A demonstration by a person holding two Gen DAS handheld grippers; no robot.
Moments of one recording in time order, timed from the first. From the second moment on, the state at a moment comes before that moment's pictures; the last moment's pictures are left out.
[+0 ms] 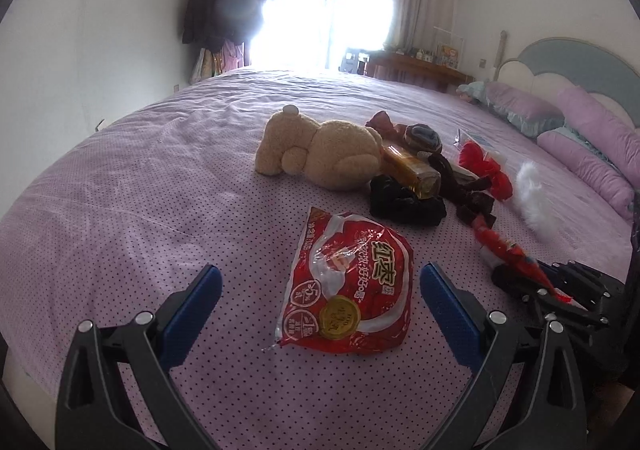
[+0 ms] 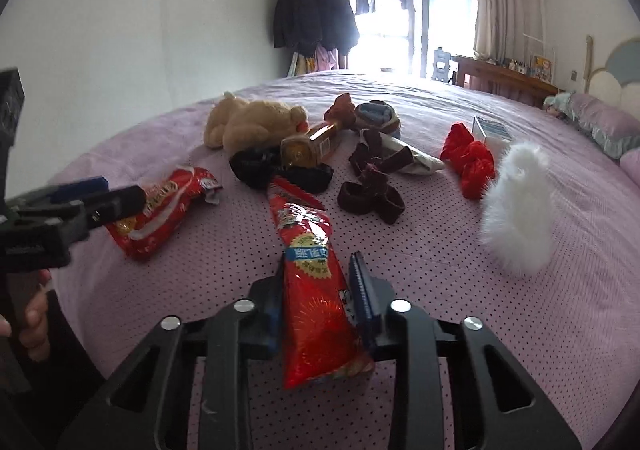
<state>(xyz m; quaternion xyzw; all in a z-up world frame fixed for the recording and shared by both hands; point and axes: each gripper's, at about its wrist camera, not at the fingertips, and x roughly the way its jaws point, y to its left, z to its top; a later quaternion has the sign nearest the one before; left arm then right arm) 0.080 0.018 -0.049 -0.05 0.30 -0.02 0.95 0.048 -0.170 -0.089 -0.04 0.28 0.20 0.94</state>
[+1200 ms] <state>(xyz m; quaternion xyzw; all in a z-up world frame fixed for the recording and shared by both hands) 0.046 -0.108 -0.033 0.01 0.27 -0.26 0.93 -0.092 -0.312 -0.046 0.07 0.21 0.04 0.97</state>
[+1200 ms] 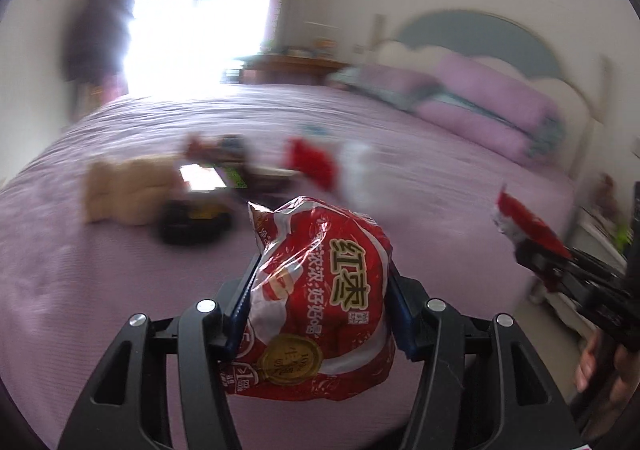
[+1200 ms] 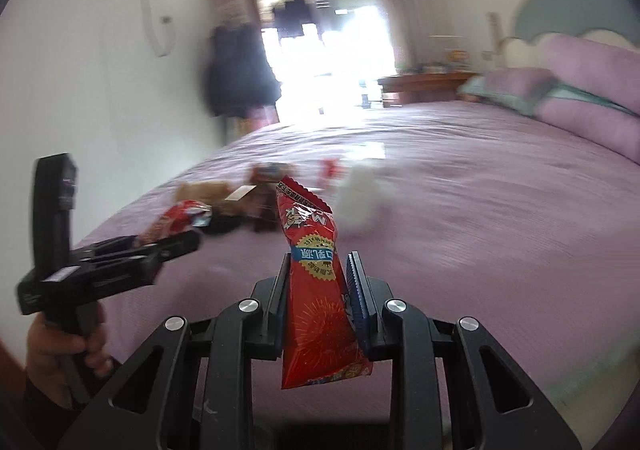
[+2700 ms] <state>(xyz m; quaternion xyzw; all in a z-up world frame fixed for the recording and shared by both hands) -0.096 -0.398 -0.135 0.17 0.39 -0.55 0.71 -0.272 -0.476 -0.132 0.15 0.30 -0.26 0.90</state>
